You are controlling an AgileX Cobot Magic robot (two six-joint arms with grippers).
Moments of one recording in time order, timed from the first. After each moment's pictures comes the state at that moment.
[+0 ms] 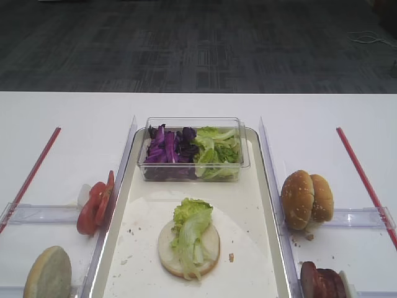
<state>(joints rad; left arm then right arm) -0.12 -0.02 -0.48 0.02 1.18 -0.05 0.04 -0.02 -0.47 0.04 1.16 -0.04</state>
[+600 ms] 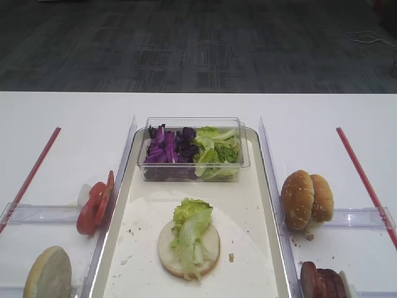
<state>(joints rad) -0.12 -0.02 -0.48 0.02 1.18 -0.05 0.04 0.01 -0.48 0.04 1.17 -0.04</state>
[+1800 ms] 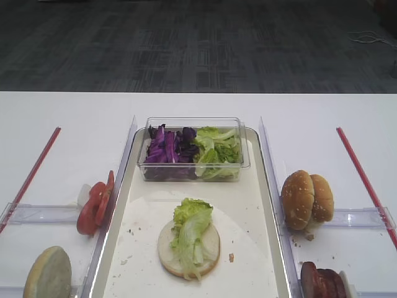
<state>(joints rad) -0.12 -0.02 -0.48 0.02 1.18 -0.05 0.04 0.56 -0.56 0.11 1.26 0.13</state>
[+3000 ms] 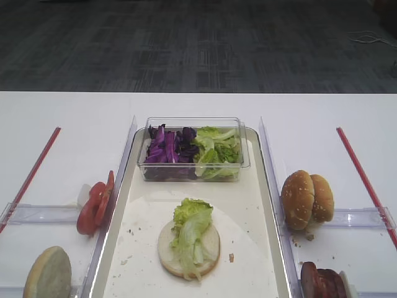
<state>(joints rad) -0.12 -0.02 -0.48 0.02 1.18 -0.05 0.04 0.89 -0.64 0.17 1.24 0.10</state>
